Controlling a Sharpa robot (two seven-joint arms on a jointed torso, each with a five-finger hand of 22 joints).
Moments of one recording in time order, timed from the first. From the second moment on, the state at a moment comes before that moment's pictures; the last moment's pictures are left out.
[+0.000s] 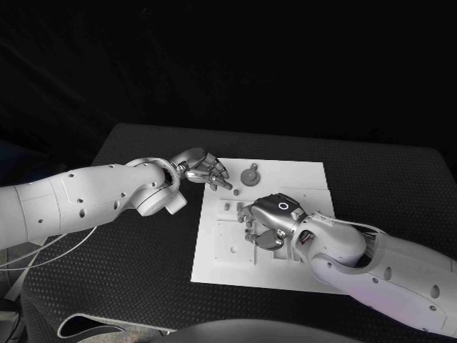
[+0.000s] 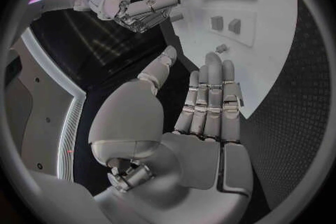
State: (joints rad) left arm 1.20 -0.86 -0.13 1.42 -0.70 -0.24 0.09; left_hand 1.12 -0.14 0.36 -0.29 0.05 0.86 0.16 0.41 0.52 0.97 0.12 0.44 0.40 0.91 0.03 0.95 0.45 0.01 1.03 -0.07 0.07 1.05; right arm 0.96 -0.60 -0.02 1.55 -1.93 -0.30 -0.11; right_hand 1.13 -0.16 0.55 -0.29 0.05 0.90 0.17 0.22 0.58 1.17 0.06 0.08 0.45 1.23 -0.01 1.27 0.85 0.22 1.14 0.00 0.78 1.31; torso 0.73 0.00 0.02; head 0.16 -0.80
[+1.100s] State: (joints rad) left arm 1.20 -0.86 -0.13 1.42 -0.70 -0.24 0.09; left_hand 1.12 -0.14 0.36 -0.29 0.05 0.86 0.16 0.41 0.52 0.97 0.12 0.44 0.40 0.91 0.03 0.95 0.46 0.02 1.03 -0.07 0.07 1.05; right arm 0.97 -0.57 -0.02 1.52 -1.96 -0.25 -0.13; right_hand 1.14 -0.15 0.55 -0.29 0.05 0.92 0.15 0.23 0.58 1.18 0.07 0.08 0.41 1.24 -0.02 1.27 0.84 0.22 1.15 0.00 0.78 1.31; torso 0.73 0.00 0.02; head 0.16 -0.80
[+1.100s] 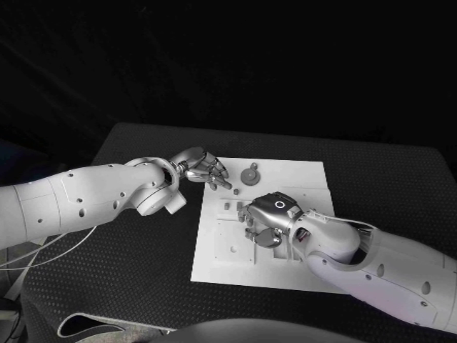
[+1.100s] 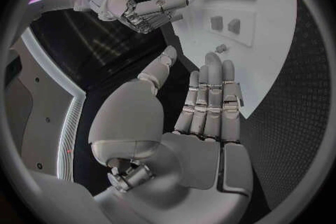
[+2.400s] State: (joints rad) left arm 1.20 -0.86 -0.13 1.42 -0.69 -0.23 0.09; left_hand 1.12 -0.14 0.36 -0.29 0.05 0.86 0.16 0.41 0.51 0.96 0.12 0.44 0.40 0.91 0.03 0.94 0.46 0.02 1.03 -0.07 0.07 1.05; right arm 0.97 -0.55 -0.04 1.49 -1.98 -0.22 -0.12; right_hand 1.14 -0.11 0.55 -0.29 0.05 0.96 0.13 0.26 0.58 1.20 0.08 0.09 0.40 1.24 -0.03 1.28 0.84 0.22 1.15 0.00 0.78 1.31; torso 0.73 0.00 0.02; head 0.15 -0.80
